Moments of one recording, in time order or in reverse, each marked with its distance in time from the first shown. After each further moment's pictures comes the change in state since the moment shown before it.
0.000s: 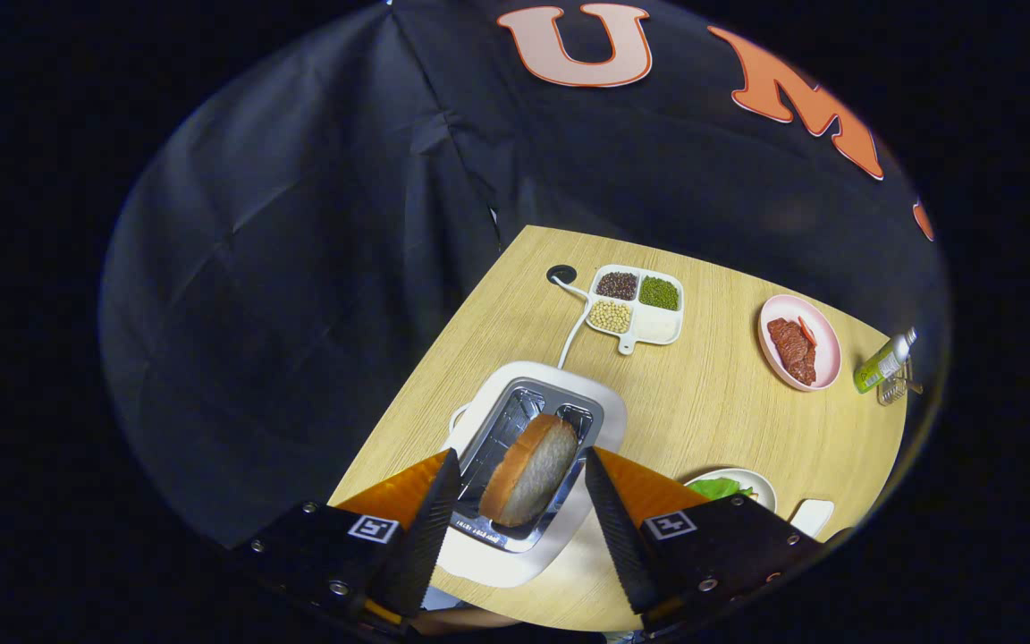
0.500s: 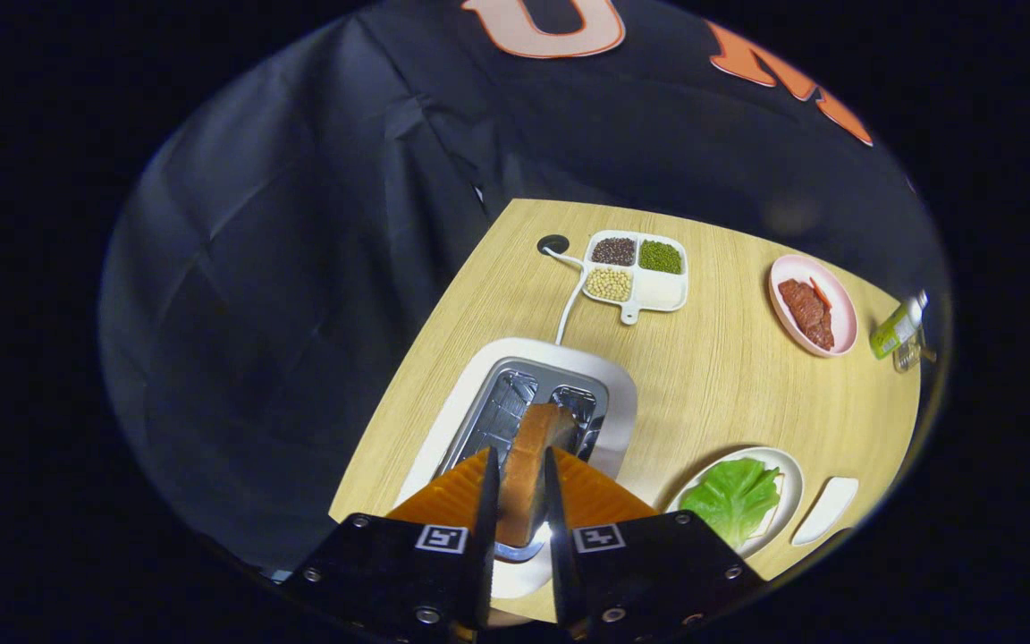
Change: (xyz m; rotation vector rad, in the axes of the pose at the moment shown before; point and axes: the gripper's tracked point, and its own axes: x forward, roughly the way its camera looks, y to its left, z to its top) arm 0.022 -0.007 -0.017 0.136 0.044 0.027
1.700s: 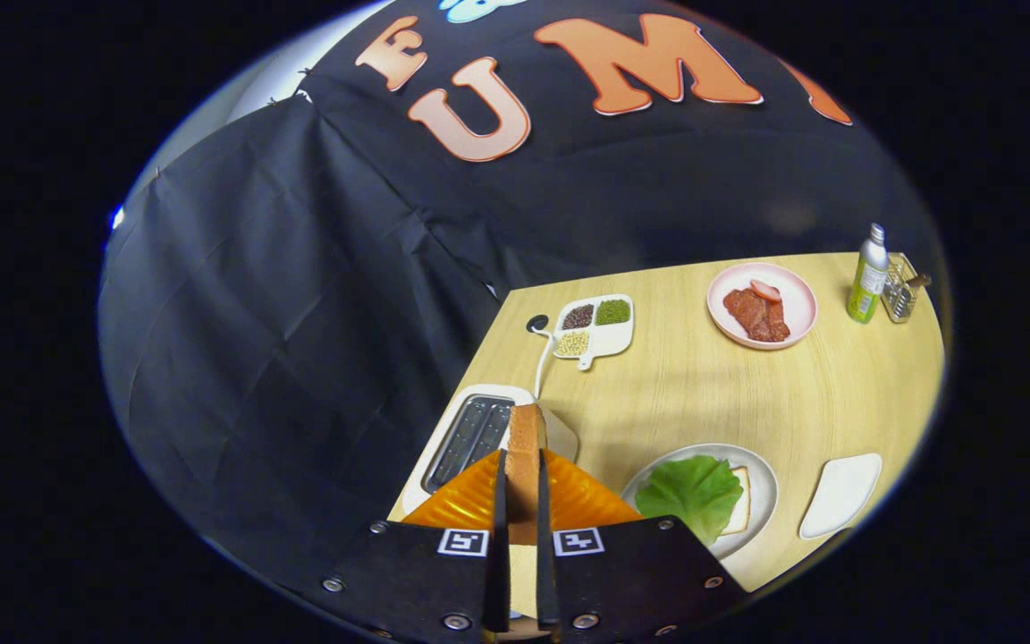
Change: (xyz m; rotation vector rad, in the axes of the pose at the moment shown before) arm -0.109 -0.107 -0.006 0.159 -0.276 0.192
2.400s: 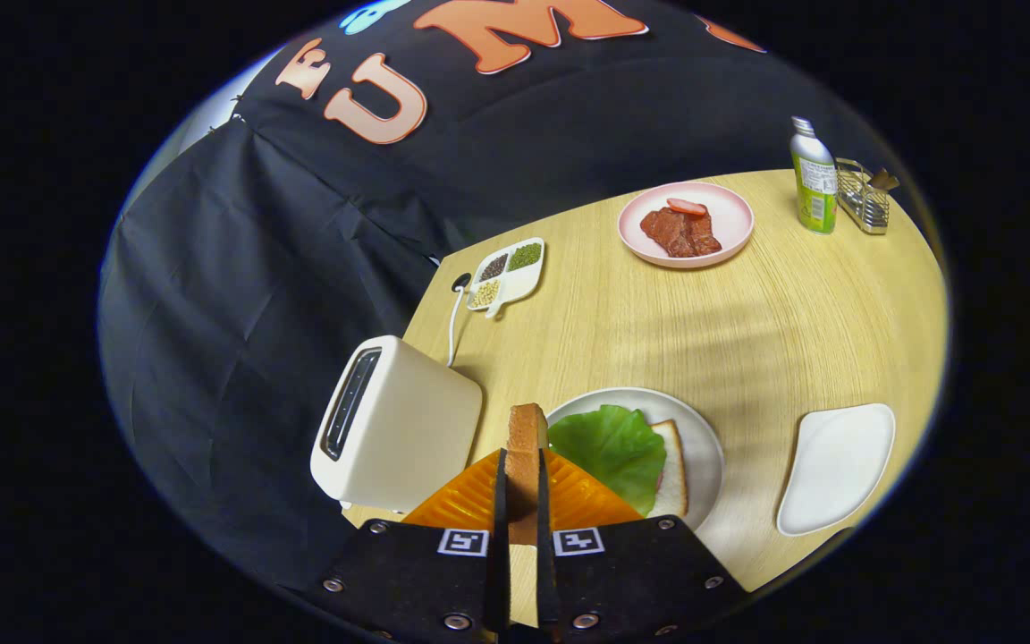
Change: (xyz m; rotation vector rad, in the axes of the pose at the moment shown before) arm 0.019 -0.128 -0.068 0.118 0.102 -0.019
